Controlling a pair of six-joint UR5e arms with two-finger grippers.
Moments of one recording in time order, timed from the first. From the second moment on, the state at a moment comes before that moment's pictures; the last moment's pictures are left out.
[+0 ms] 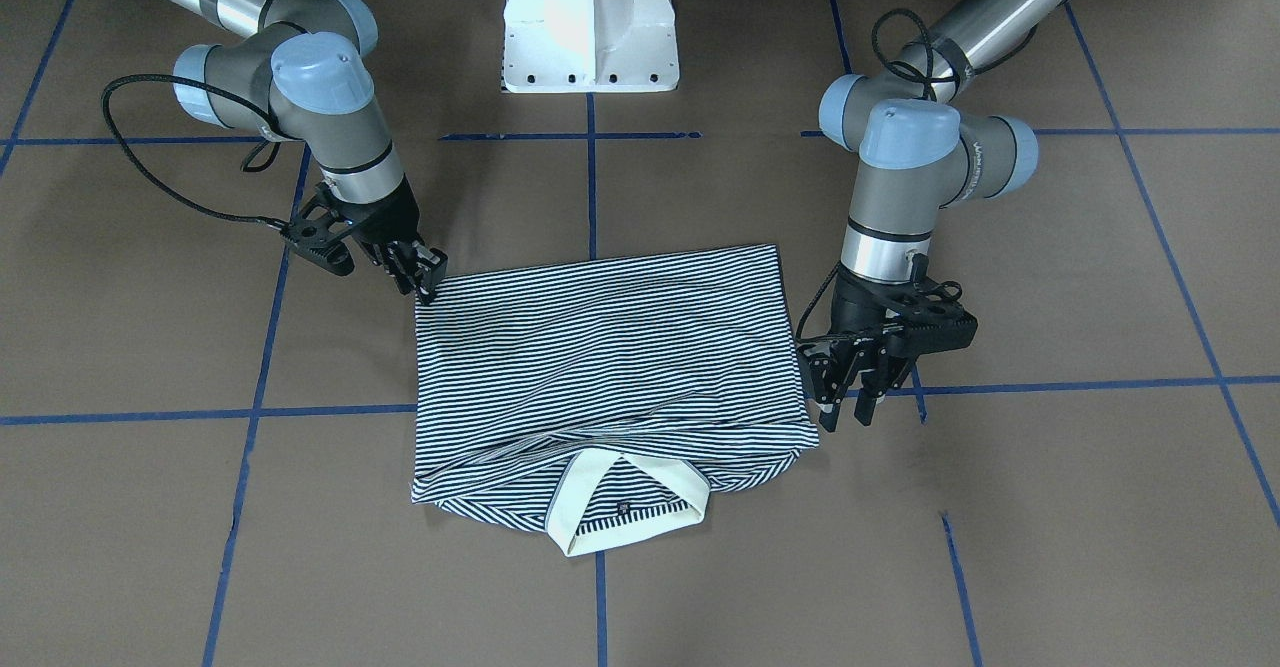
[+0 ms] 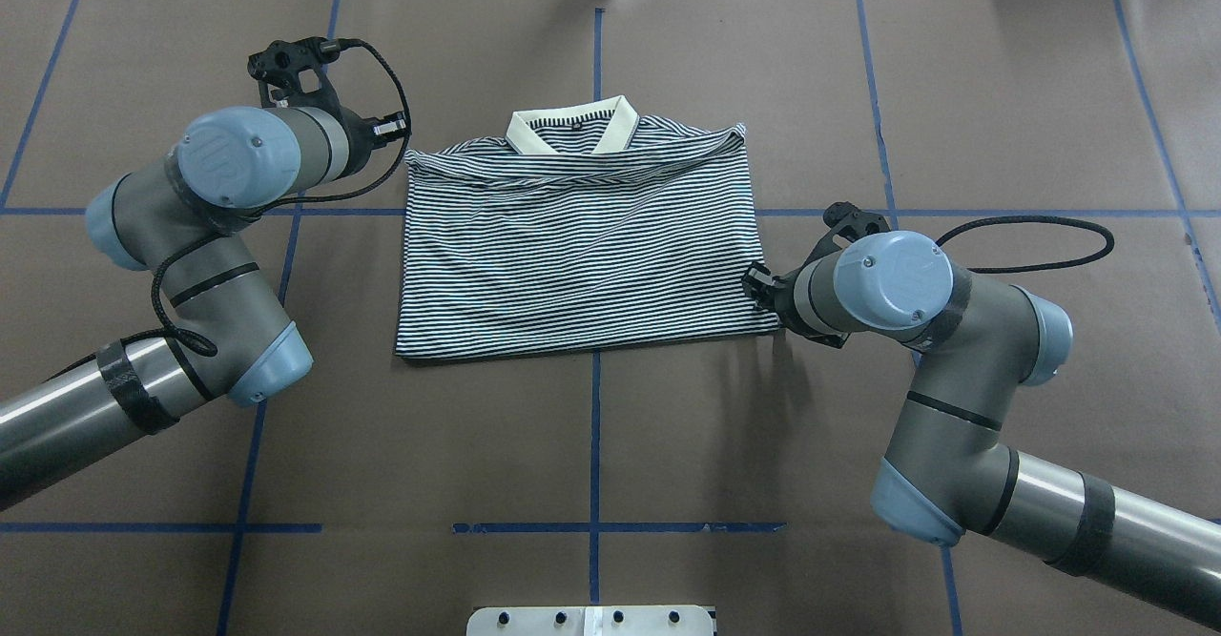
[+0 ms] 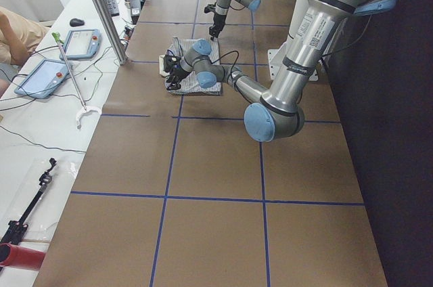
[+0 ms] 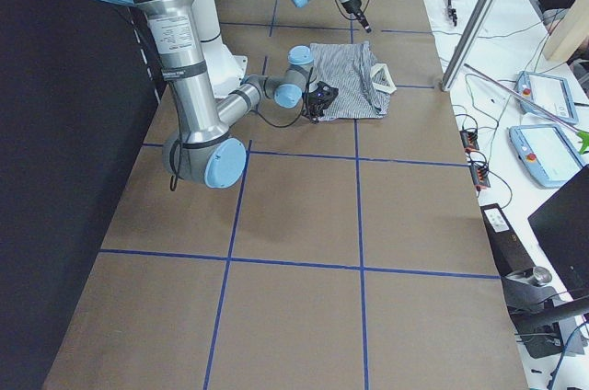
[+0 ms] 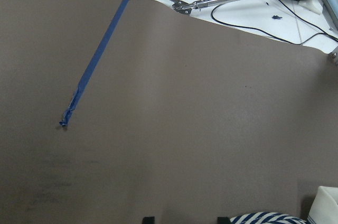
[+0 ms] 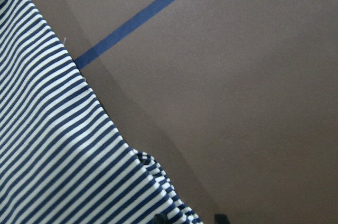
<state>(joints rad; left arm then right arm) -0.72 -2.07 -1.49 -2.18 -1.49 -1.35 0.52 -1.23 1.72 -1.21 1.71 1.83</state>
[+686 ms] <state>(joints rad) -0.72 -2.07 -1.51 -2.18 -1.49 -1.35 0.52 -1.28 1.81 -1.21 1.73 1.83</state>
